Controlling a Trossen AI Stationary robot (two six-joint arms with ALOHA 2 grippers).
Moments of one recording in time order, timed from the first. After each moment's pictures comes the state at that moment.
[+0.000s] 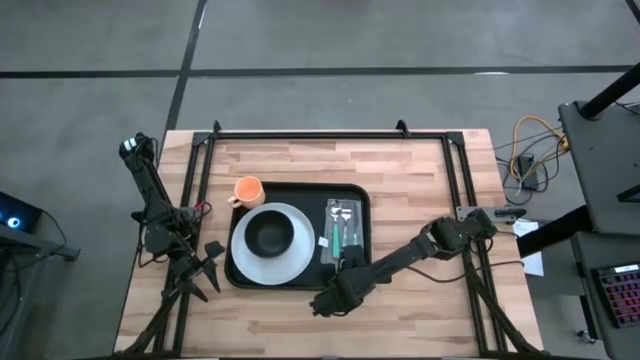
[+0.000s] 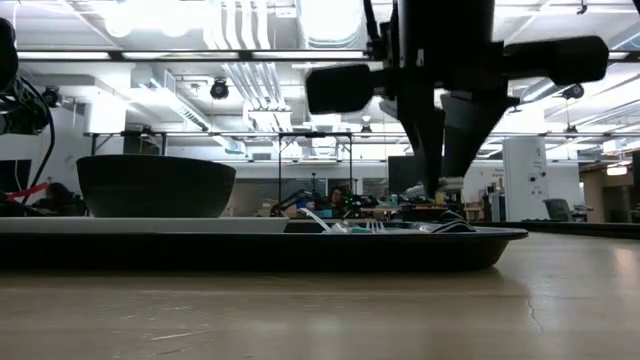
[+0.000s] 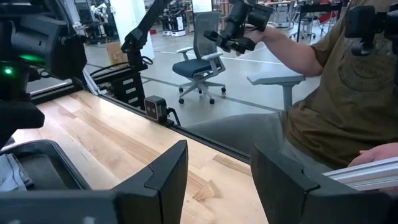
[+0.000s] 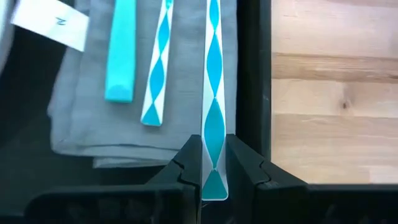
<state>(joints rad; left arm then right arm) -1.08 0.35 0.01 0.20 -0.24 0.04 0.46 2.37 2.06 -1.56 0.36 2.07</state>
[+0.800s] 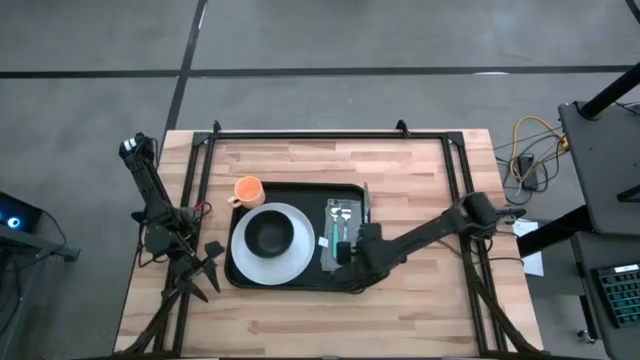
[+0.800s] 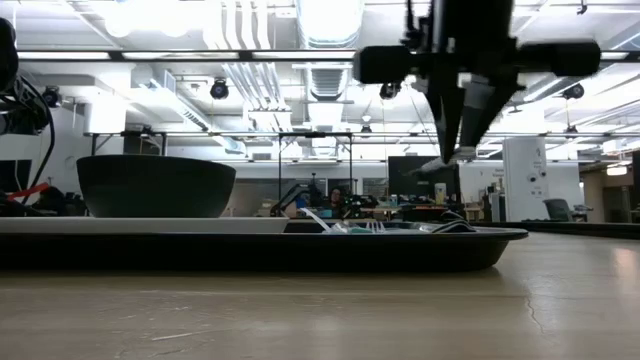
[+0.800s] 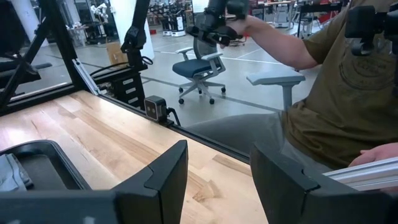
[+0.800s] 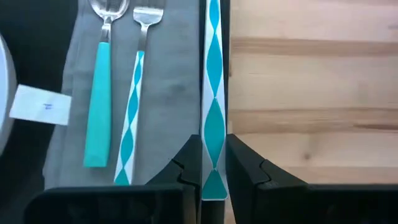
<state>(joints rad) -1.08 0.35 0.01 0.20 -0.24 0.04 0.40 2.05 1.66 -1.37 0.42 2.02</state>
